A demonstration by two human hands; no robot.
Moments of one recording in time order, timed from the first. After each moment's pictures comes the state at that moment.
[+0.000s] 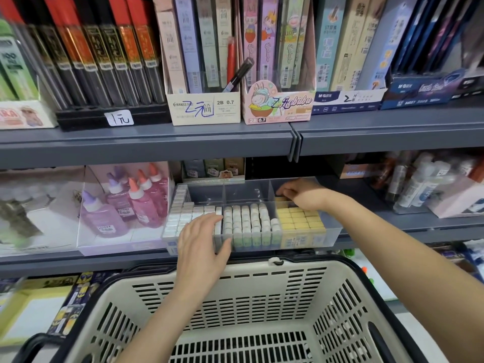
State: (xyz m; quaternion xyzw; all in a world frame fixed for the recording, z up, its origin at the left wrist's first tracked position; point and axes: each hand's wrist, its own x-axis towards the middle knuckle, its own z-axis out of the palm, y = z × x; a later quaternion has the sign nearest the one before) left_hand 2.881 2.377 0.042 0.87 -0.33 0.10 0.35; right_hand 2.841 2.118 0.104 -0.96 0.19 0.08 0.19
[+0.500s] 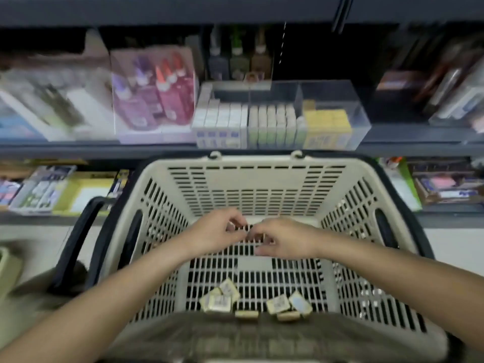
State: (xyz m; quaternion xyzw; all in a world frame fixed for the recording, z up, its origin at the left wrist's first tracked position) left_hand 2.798 2.475 0.017 0.84 -0.36 -0.33 0.24; right_hand 2.706 2.314 0.010 -0.93 -0.07 0.21 0.27
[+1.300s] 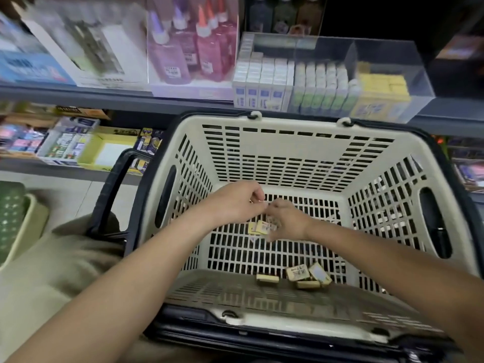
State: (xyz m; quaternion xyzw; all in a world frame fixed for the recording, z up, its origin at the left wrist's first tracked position) left_hand 2.800 2.499 0.006 0.85 -0.34 -0.33 0.22; right_hand 2.721 2.337 -0.105 -0.93 0.00 0.28 0.23
